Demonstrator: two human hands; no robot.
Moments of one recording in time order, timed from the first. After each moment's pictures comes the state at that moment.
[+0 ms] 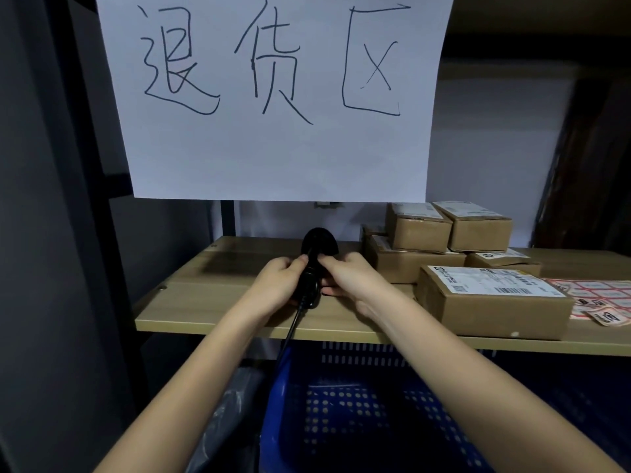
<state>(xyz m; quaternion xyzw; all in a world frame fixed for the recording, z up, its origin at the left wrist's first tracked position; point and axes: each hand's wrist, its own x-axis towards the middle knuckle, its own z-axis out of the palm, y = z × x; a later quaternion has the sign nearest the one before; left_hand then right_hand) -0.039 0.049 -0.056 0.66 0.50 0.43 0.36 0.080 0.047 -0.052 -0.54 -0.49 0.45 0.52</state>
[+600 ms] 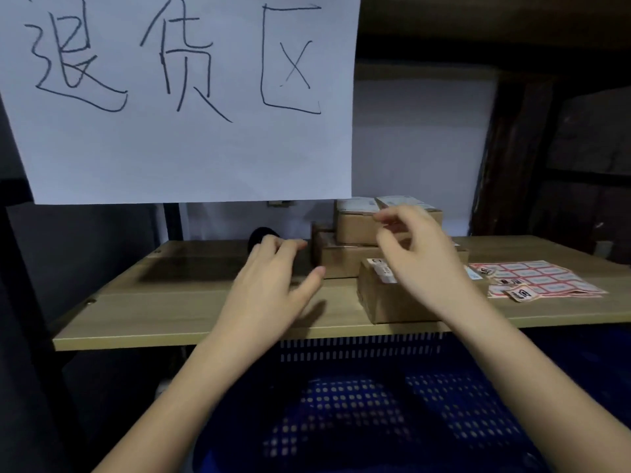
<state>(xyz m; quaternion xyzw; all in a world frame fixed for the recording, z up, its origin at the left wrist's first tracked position) 0.007 -0.023 -0.041 0.81 0.43 0.40 0.01 0.182 -0.060 -0.012 -0.58 -0.63 -0.06 0.51</state>
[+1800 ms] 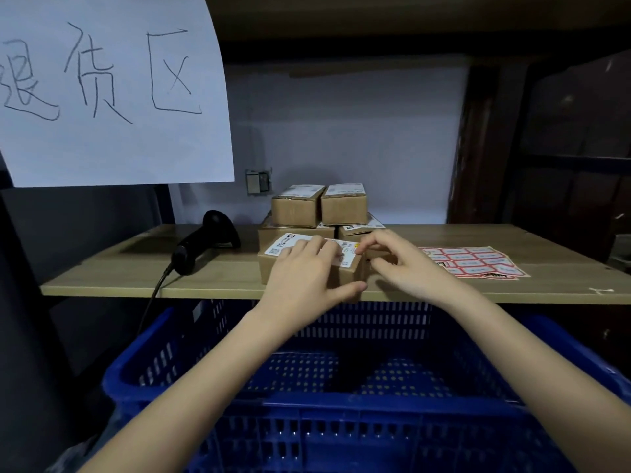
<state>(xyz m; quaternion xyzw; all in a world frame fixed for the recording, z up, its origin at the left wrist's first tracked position) 0.174 -0.084 -0.062 0.84 0.44 0.30 -0.14 0.349 -0.093 -0.051 -0.49 -0.76 0.16 0.40</state>
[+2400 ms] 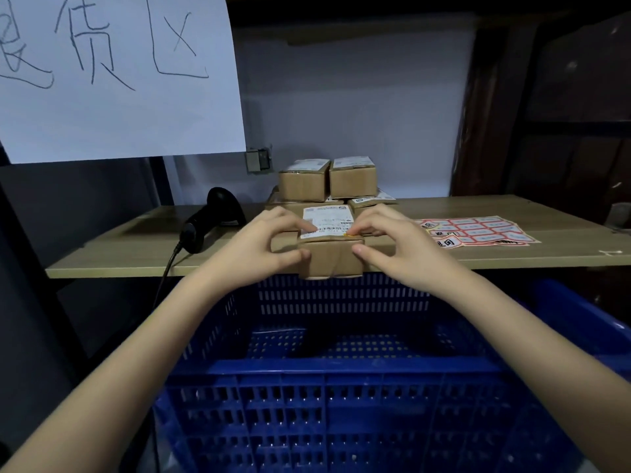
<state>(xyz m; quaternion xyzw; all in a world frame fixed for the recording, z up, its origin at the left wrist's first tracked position) 0.091 -0.067 -0.049 0.88 0.36 0.31 0.09 0.322 -0.102 -0.068 -0.45 -0.80 -0.01 0.40</state>
